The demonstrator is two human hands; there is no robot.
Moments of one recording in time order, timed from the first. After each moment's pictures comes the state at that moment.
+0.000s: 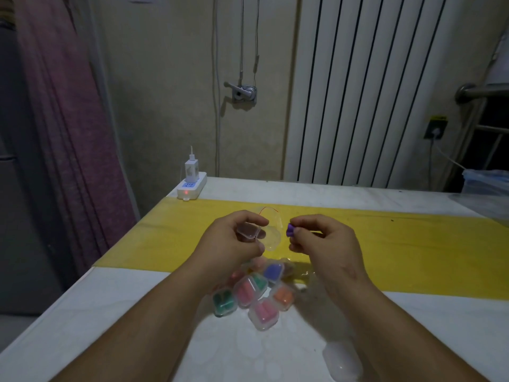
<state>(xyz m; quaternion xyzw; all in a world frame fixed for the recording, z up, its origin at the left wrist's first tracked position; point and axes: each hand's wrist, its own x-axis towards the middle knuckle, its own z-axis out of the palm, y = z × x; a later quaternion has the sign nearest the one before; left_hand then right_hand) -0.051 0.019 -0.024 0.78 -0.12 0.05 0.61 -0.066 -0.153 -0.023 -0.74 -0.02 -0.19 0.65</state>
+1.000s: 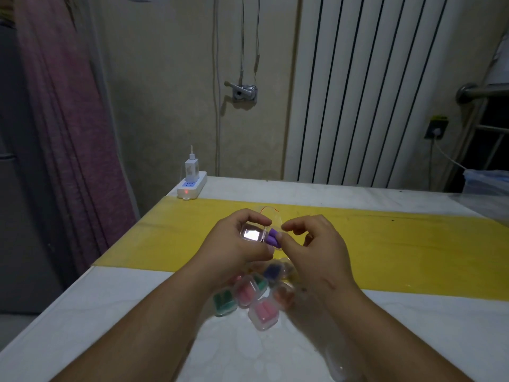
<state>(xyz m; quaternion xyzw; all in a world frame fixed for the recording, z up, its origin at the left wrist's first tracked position) -0.053 0.014 -0.023 0.75 -0.11 0.01 0.66 -0.067 -0.142 -0.032 -0.85 -0.05 -0.26 0.46</state>
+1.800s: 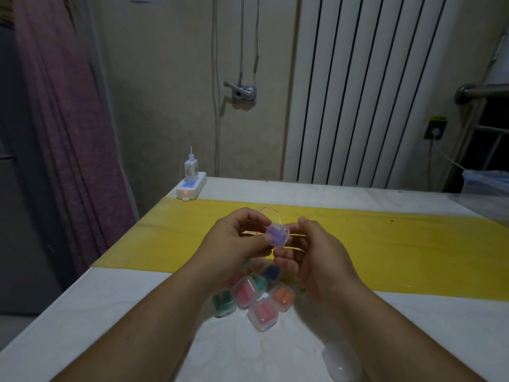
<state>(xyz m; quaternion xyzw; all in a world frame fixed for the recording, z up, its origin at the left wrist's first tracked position) -0.055 0.011 -0.019 0.70 -0.12 0.00 0.71 -0.069 -0.138 -0.024 -0.59 0.05 0.01 0.81</state>
